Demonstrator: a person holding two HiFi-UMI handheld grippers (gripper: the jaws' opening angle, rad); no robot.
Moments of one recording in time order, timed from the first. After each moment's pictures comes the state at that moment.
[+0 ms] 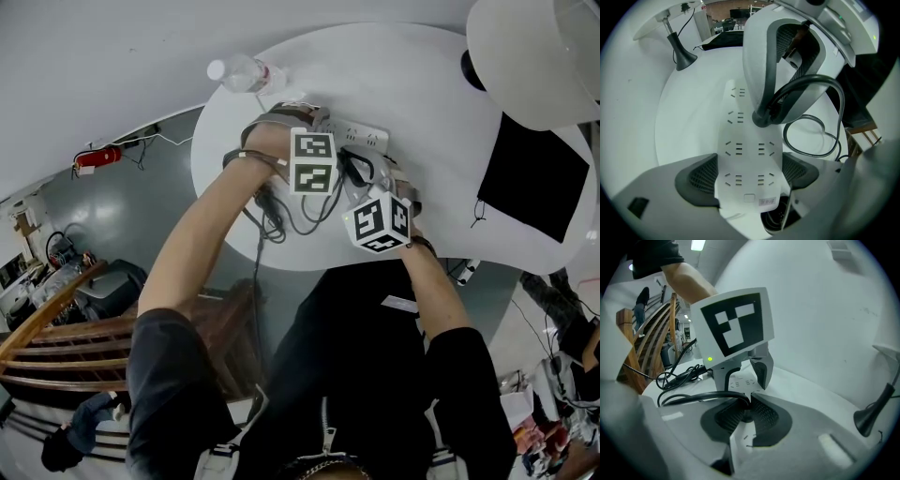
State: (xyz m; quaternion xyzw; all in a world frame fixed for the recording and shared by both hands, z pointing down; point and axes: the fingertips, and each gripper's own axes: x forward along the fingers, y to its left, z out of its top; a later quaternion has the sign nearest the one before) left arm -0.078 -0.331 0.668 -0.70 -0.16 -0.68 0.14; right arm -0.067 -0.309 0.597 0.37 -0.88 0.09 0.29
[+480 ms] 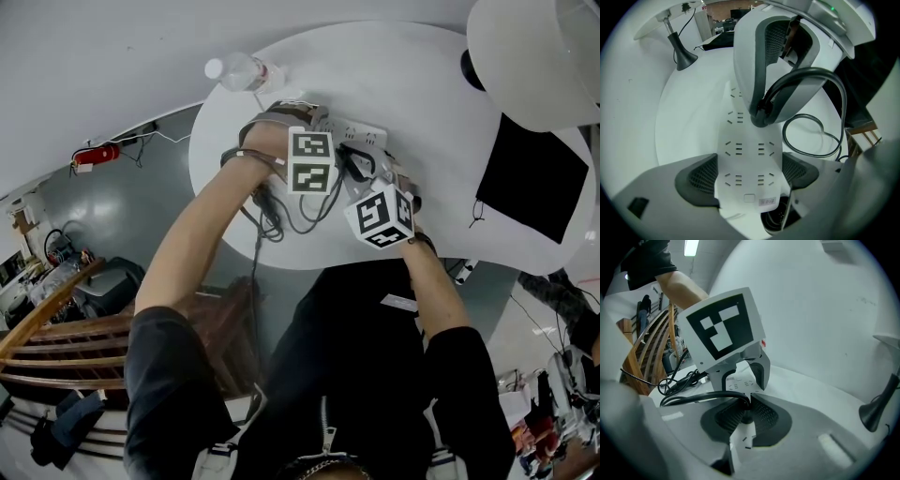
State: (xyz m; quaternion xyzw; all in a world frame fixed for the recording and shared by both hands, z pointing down) left arm -0.077 -0.332 0.669 -0.70 -0.16 -0.68 0.14; right arm -0.063 -0.316 0.594 0.36 -0.88 0.12 0.27
